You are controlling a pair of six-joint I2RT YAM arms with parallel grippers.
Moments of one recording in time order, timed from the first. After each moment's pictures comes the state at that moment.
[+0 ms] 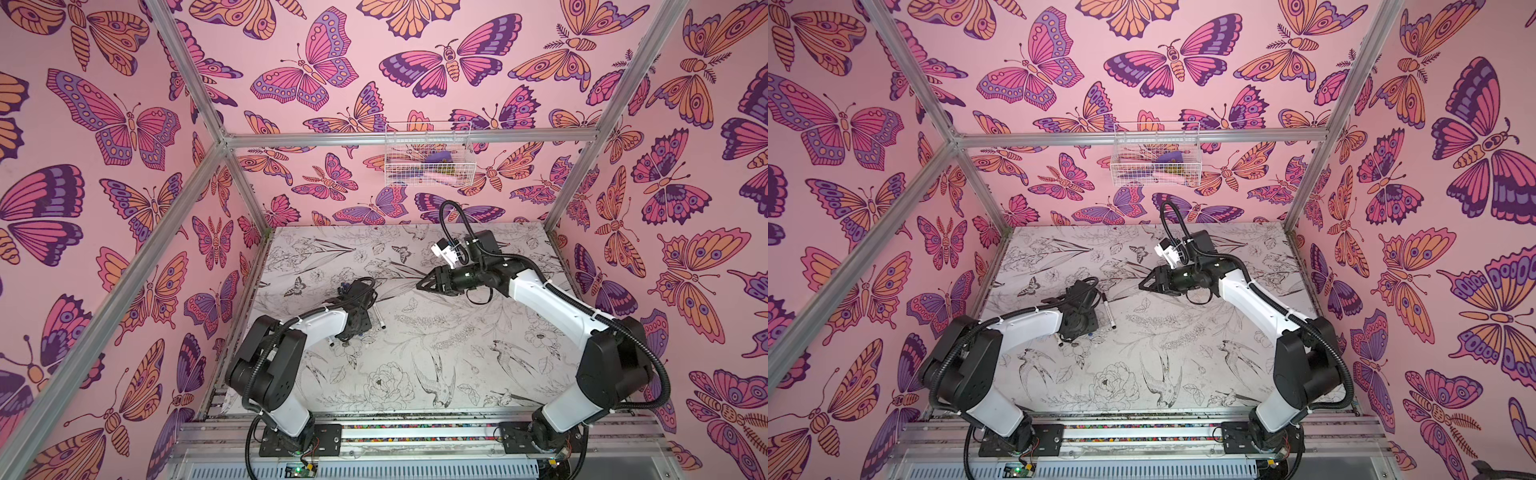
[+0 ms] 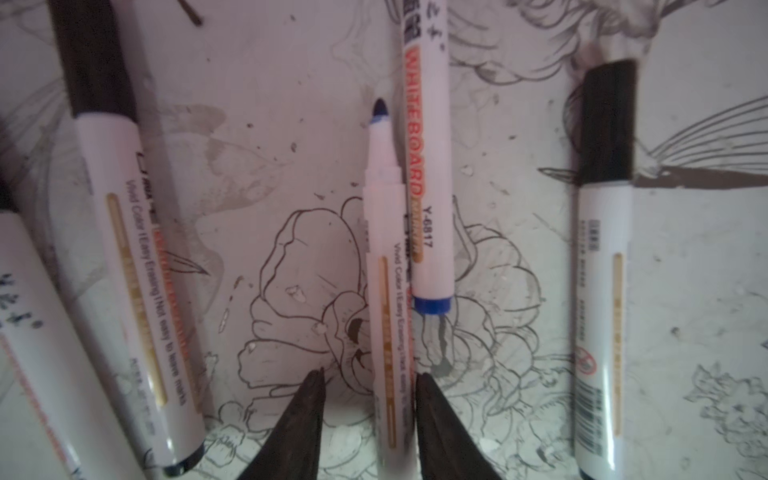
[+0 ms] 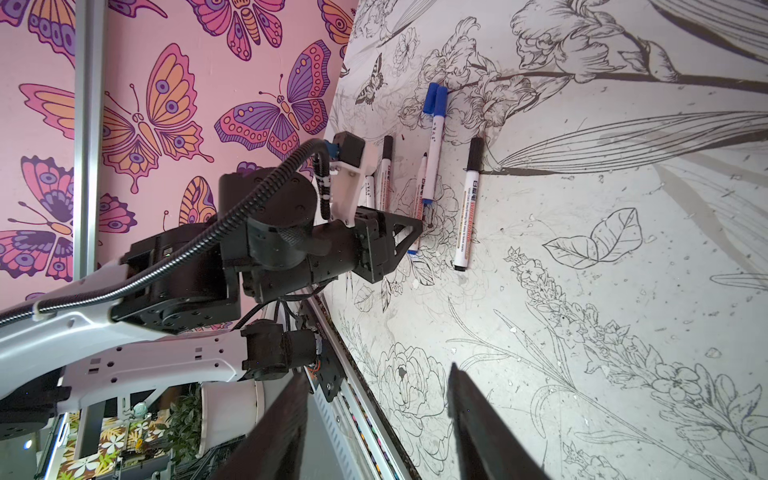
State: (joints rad) left arm -0.46 1.64 0.87 -0.45 -0.19 -0.74; right arm 0.45 1.61 1.30 -0.50 -0.80 0.46
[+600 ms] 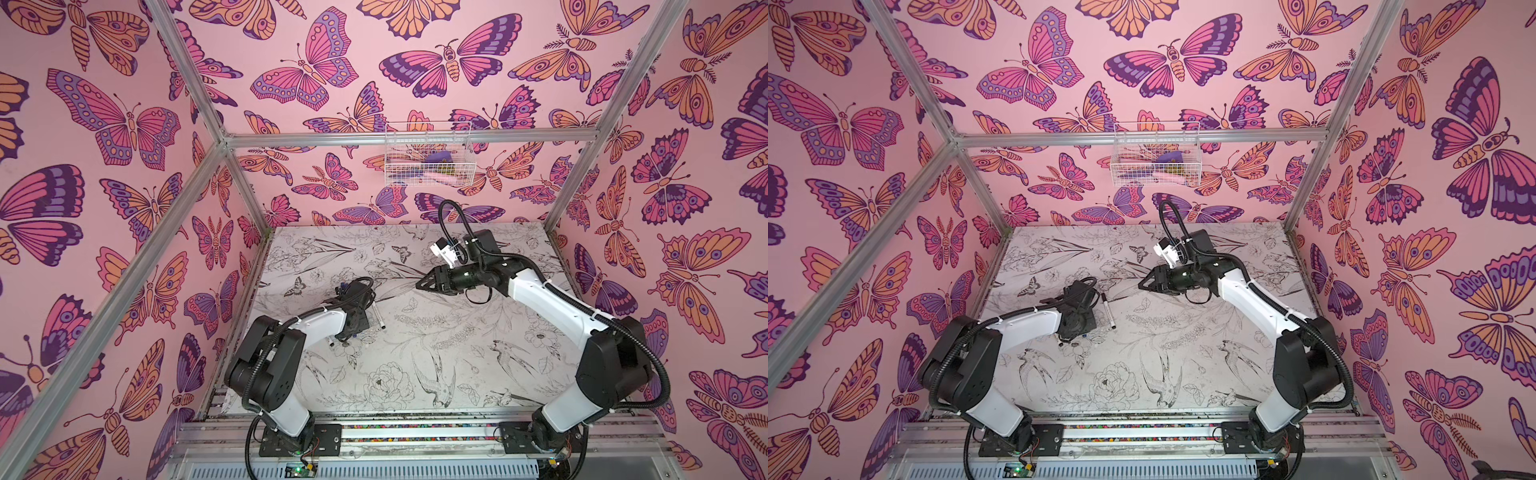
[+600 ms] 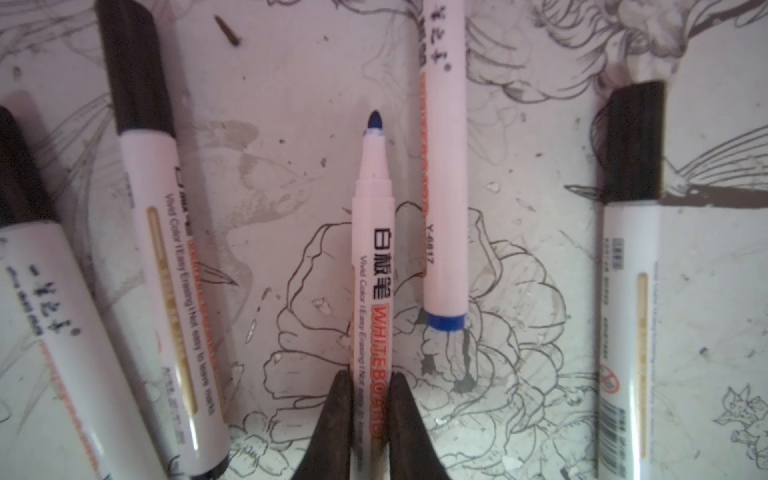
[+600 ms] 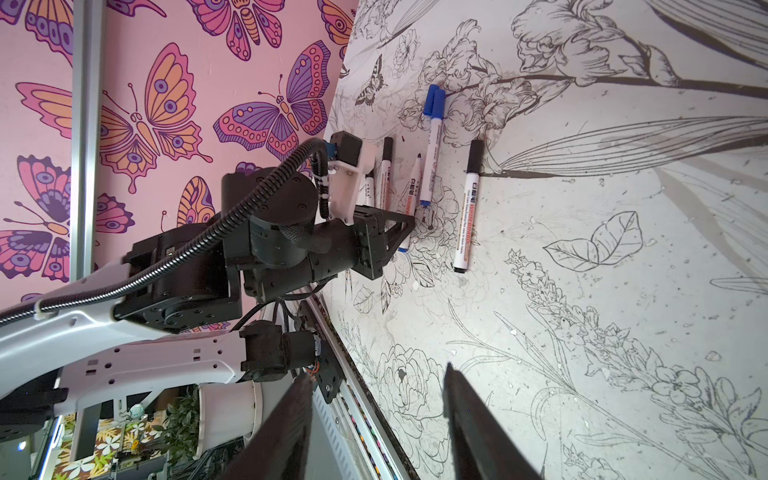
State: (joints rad) left arm -0.44 1.62 0.85 -0.47 -0.21 -0.74; right arm 0.48 1.62 1.33 -0.50 -0.78 0.46
